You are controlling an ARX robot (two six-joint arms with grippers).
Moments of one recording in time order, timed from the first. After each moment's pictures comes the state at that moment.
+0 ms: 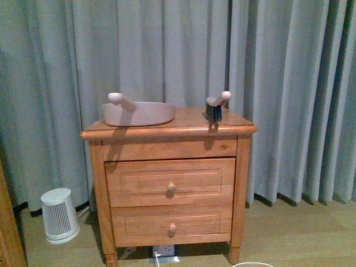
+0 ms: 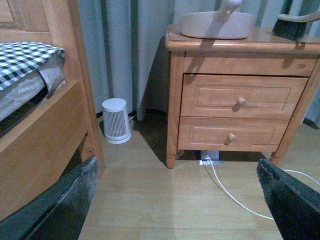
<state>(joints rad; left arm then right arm) 0.00 0.00 0.01 -0.01 0.00 0.00 0.00 0.00 0.02 0.00 0.00 0.00</state>
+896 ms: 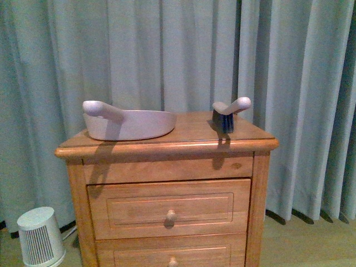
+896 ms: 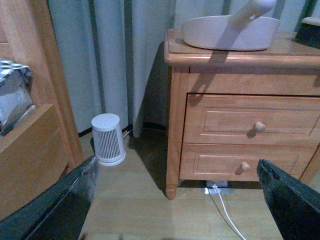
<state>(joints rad) 0.00 0.00 0.01 -0.01 0.00 0.00 0.00 0.00 0.02 0.00 0.00 0.00</state>
